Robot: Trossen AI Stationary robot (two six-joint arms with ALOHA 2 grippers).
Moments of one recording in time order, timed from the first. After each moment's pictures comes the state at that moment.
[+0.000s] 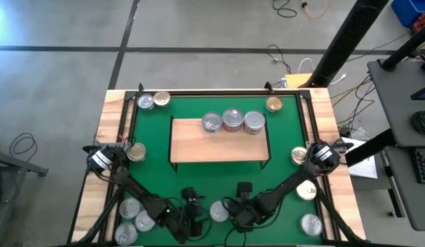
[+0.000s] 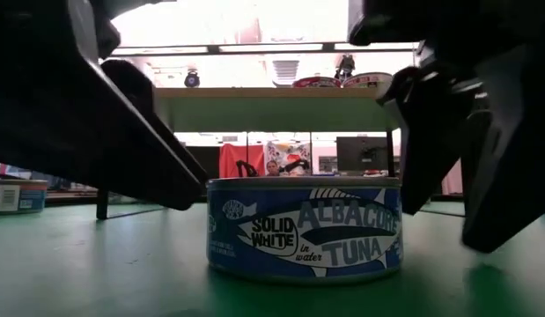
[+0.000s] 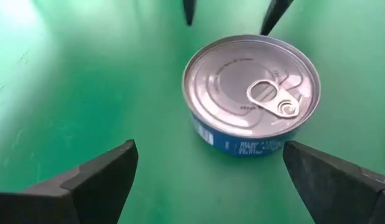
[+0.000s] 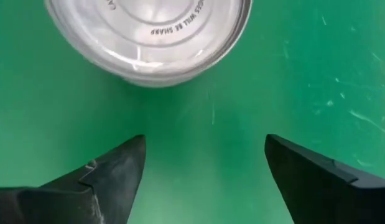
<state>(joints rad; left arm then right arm) -0.75 2.01 1.15 -0.08 -0.74 -0.69 0.61 2.08 1.45 -0.70 0.29 0.58</state>
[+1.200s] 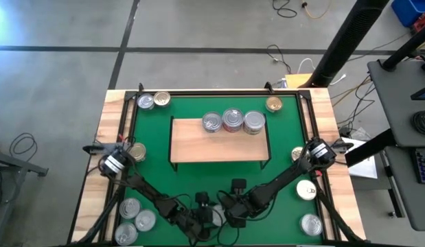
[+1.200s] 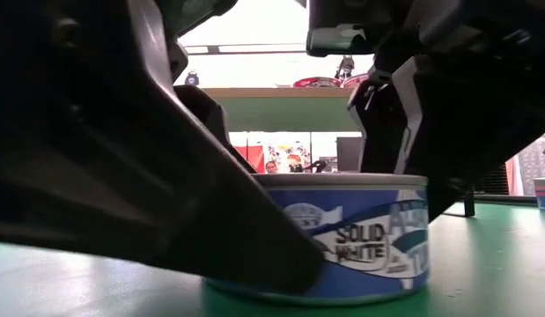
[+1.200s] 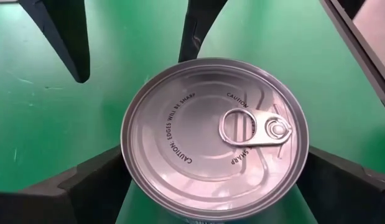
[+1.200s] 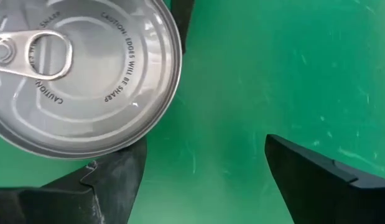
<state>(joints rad) -0.66 2.16 1.20 0.25 -0.60 -0.42 0.52 2.09 1.46 -0.60 0.31 0.54</state>
